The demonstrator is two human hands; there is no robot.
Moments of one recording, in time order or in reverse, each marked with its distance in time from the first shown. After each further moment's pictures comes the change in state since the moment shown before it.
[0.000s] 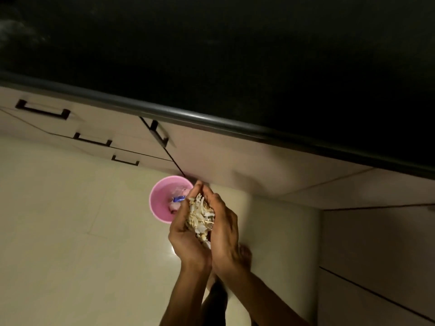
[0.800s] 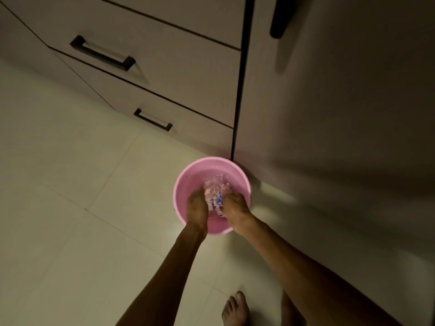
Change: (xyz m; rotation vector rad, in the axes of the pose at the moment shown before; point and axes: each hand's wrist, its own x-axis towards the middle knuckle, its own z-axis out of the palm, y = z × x) left_hand 0.379 0.009 -0.281 0.892 0.319 0.085; right_hand 0.402 0.250 0.021 -0.736 0.017 0.178
